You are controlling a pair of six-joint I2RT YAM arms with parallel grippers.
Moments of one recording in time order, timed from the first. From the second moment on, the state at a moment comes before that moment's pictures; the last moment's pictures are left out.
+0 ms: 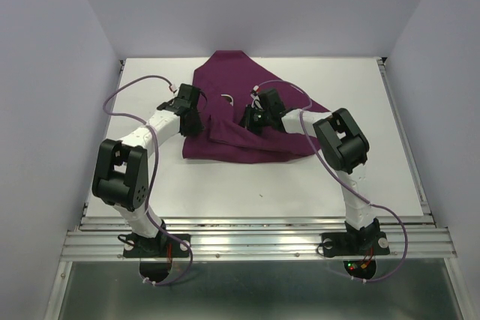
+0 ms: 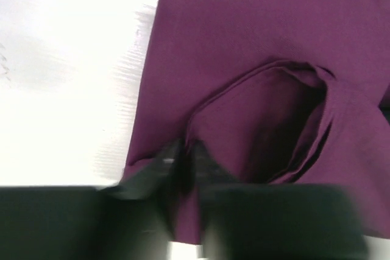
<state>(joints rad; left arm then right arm) -0.32 1.65 1.14 -0.52 -0.19 -0.53 0.54 2.22 1.46 0.04 -0.50 0.71</state>
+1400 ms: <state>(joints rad) -0.32 1.75 1.21 -0.51 -0.18 -0.52 0.54 1.86 1.23 -0.14 -0.19 0.57</state>
